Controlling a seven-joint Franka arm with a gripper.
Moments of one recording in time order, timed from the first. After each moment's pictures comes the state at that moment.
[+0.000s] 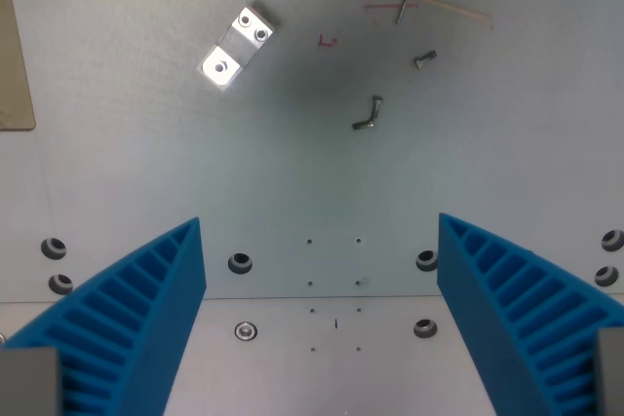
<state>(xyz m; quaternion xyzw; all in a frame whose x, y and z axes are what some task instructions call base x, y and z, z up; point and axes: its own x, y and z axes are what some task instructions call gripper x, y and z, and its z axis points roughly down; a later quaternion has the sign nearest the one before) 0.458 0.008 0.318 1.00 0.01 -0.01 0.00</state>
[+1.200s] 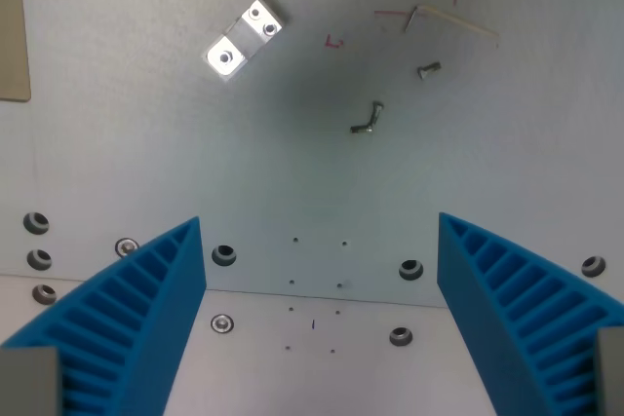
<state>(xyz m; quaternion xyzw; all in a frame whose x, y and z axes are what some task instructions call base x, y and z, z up) 0.458 0.008 0.318 1.00 0.07 -0.01 0.00</state>
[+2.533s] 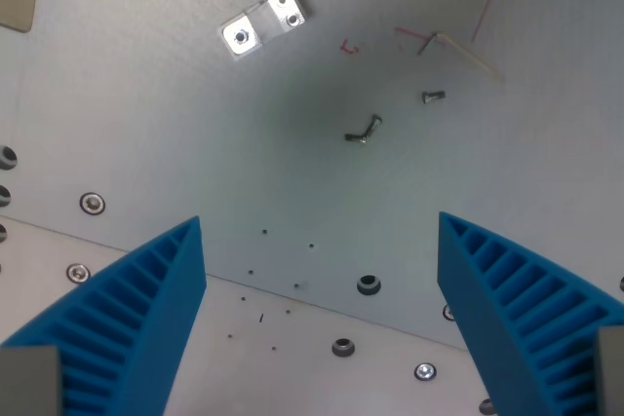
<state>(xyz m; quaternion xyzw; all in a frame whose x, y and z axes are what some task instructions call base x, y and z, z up) 0.458 0.009 0.318 0.98 0.19 -0.01 0.00</state>
